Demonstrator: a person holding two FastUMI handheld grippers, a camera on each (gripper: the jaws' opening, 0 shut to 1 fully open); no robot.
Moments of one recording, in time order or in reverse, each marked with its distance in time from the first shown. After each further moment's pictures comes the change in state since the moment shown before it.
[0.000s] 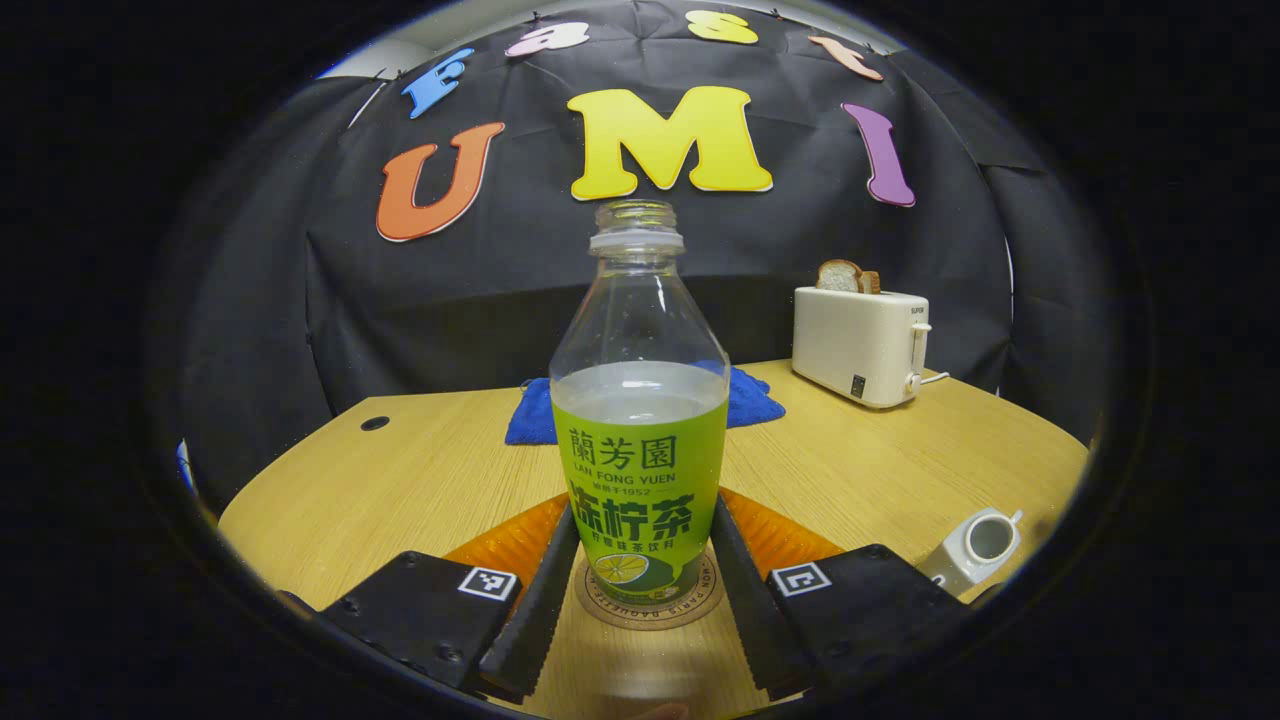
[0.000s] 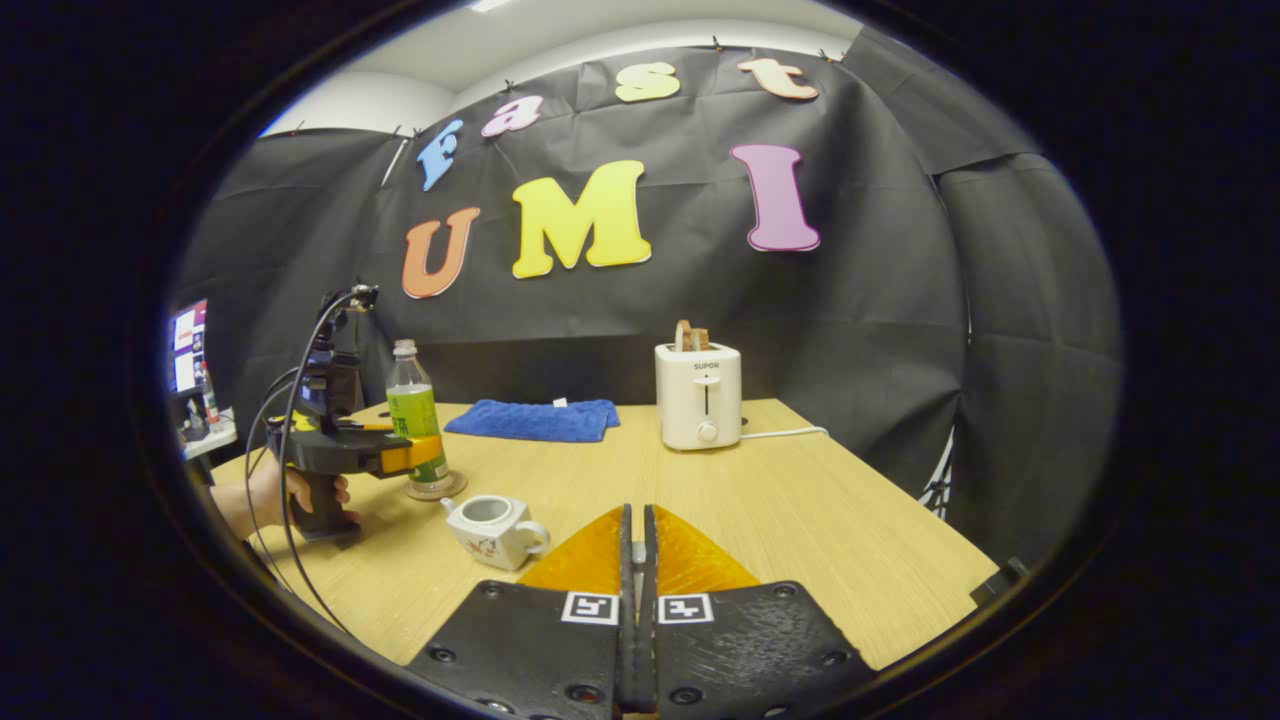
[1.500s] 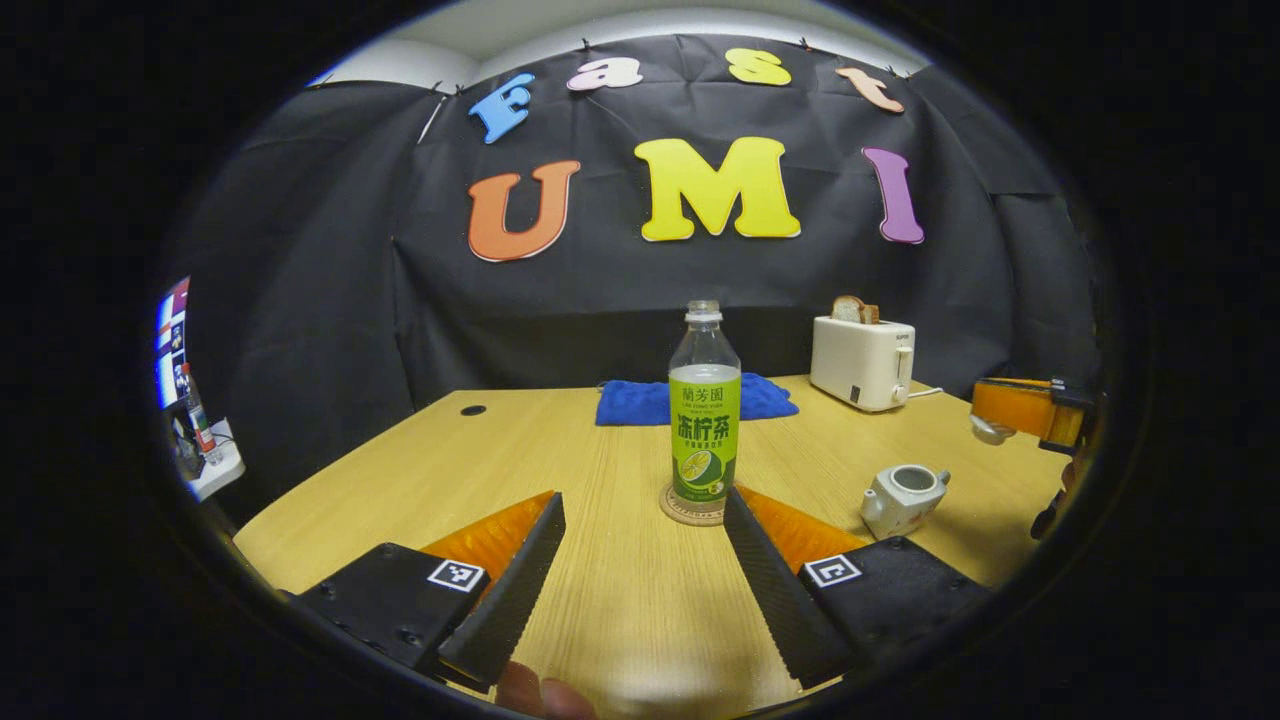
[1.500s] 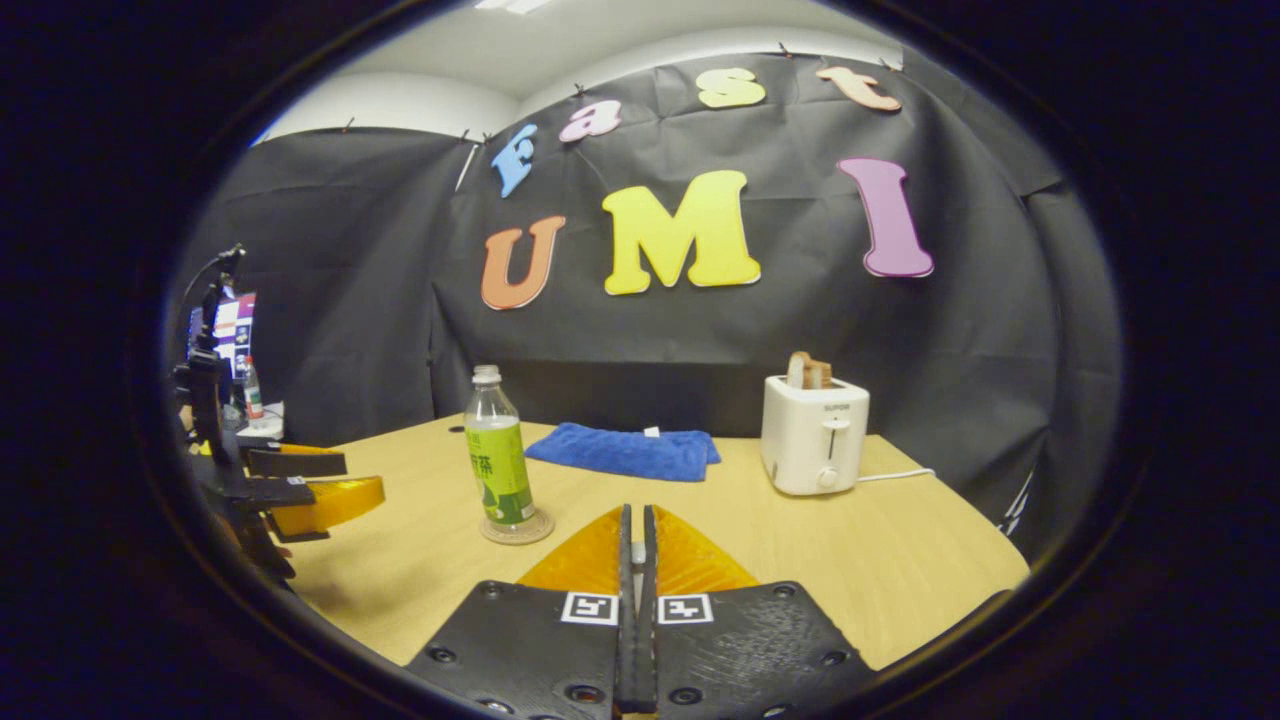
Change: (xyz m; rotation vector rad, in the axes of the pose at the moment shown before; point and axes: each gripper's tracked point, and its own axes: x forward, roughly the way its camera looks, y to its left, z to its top) left arm -0.174 0.048 -0.003 -0.035 -0.062 0.152; right arm 0.058 0.108 0.032 -0.072 -0.041 0.241
